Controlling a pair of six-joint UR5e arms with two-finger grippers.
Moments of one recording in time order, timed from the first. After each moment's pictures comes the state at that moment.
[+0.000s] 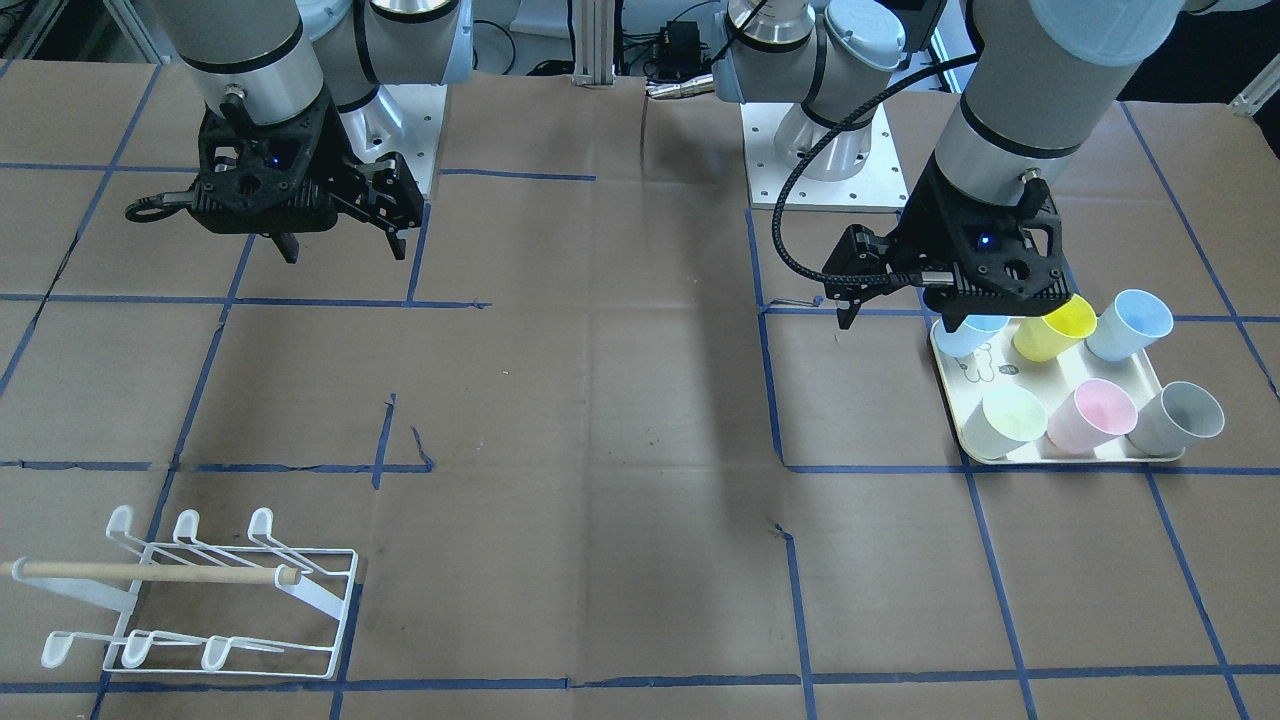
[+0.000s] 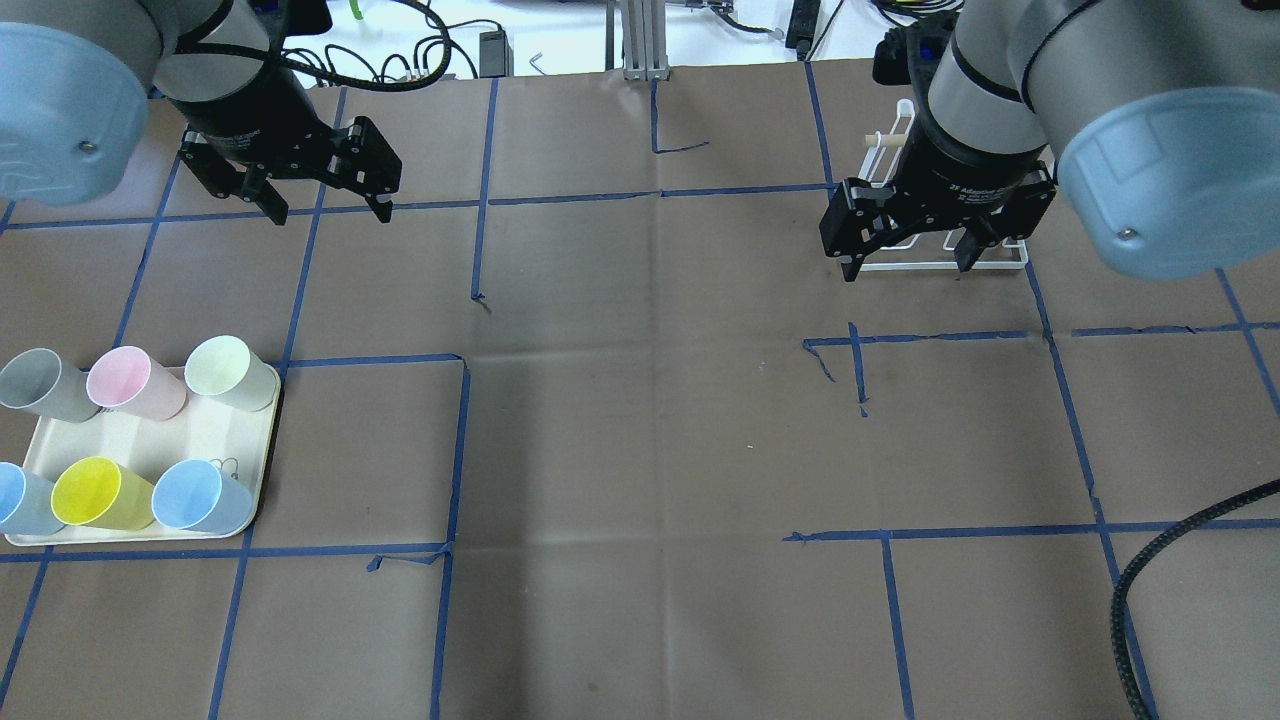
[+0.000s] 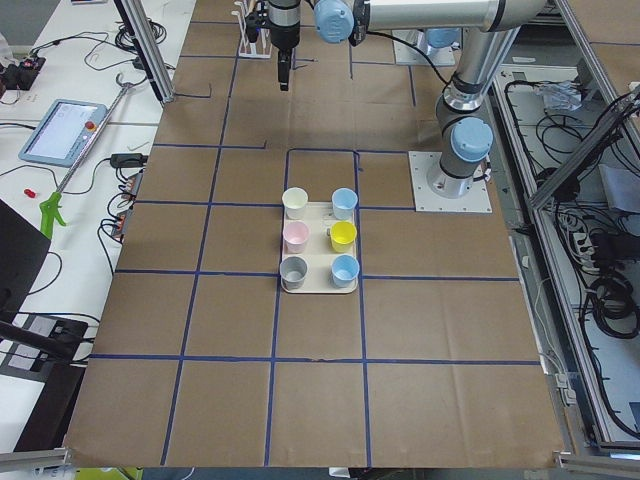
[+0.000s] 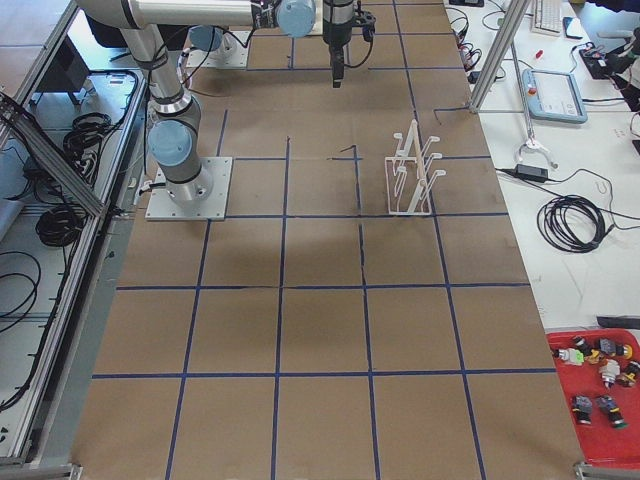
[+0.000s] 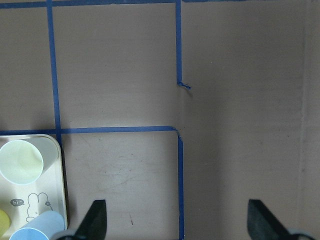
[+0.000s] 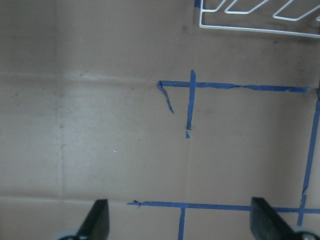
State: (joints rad) left arm -1.53 -1.65 -1.54 -1.48 1.58 0.06; right arm 1.63 -1.60 1.66 -1.64 -1.56 0.01
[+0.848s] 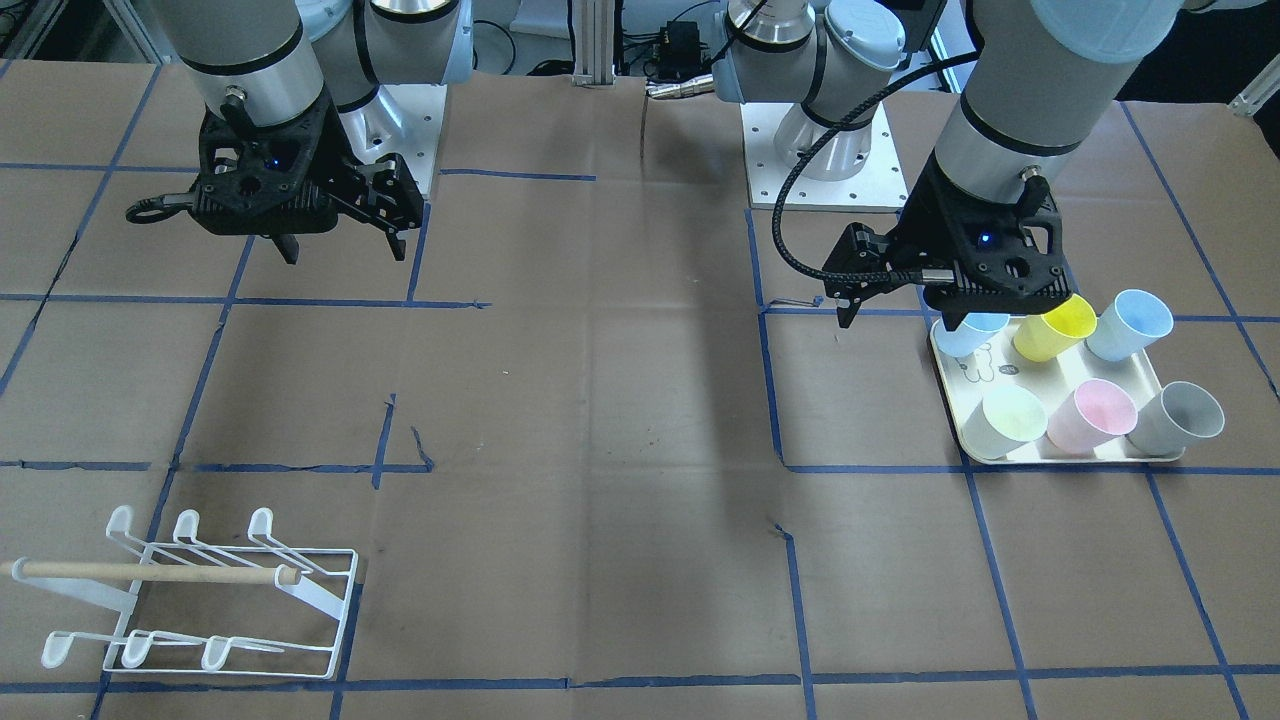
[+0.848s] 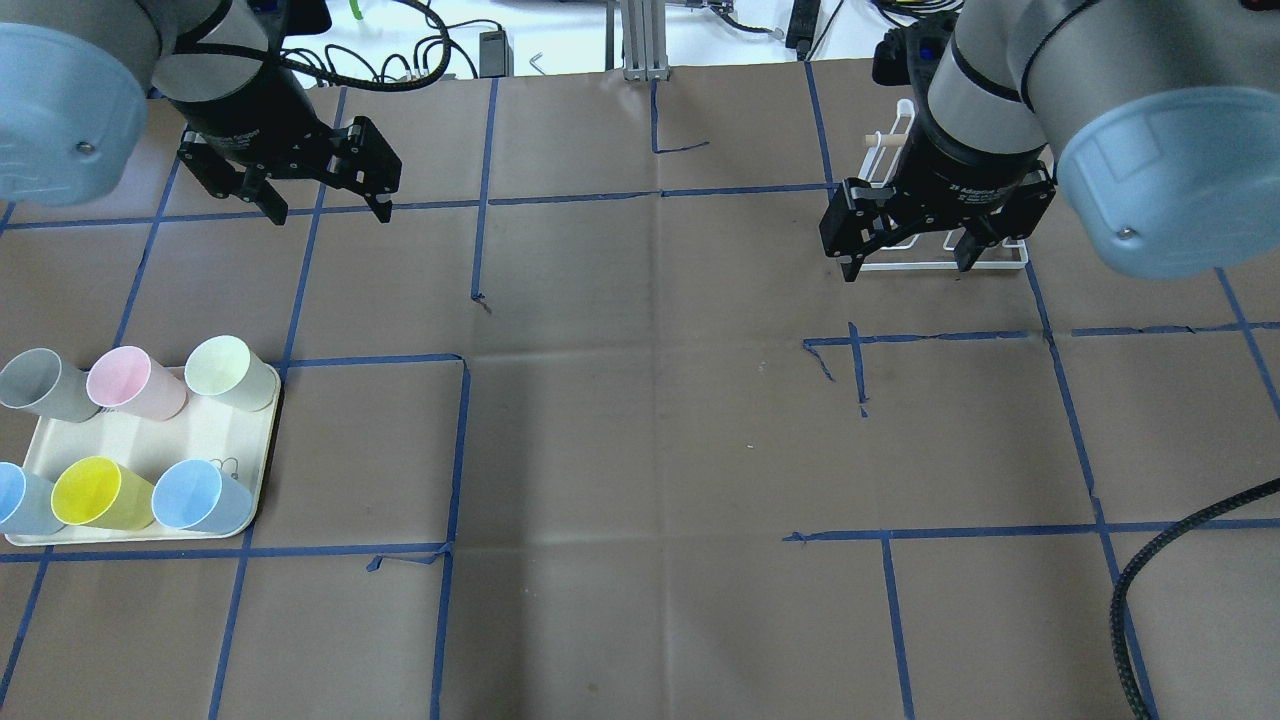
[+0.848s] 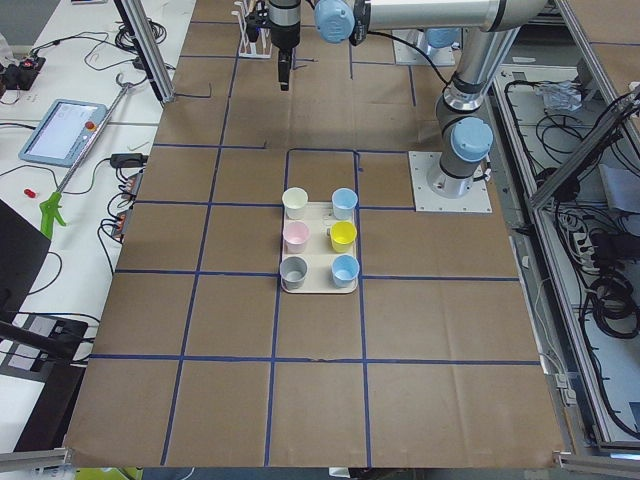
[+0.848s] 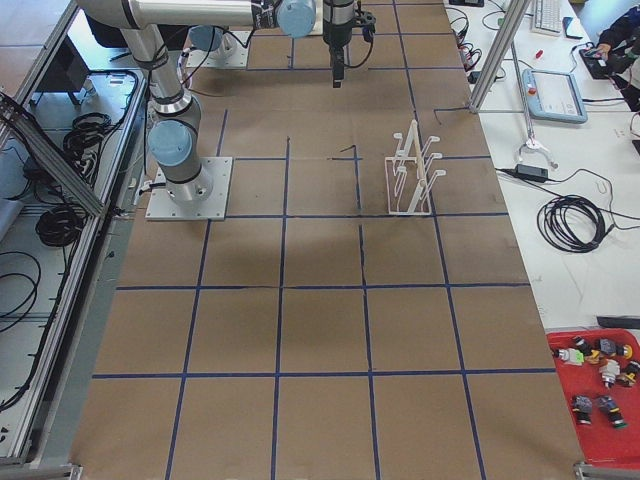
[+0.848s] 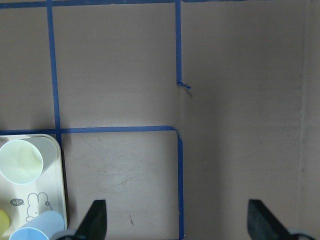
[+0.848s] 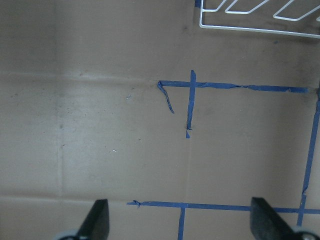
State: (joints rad) left arm -1.53 -1.64 -1.54 -1.48 1.58 0.06; right arm 1.63 -1.60 1.66 -1.64 -1.56 0.00
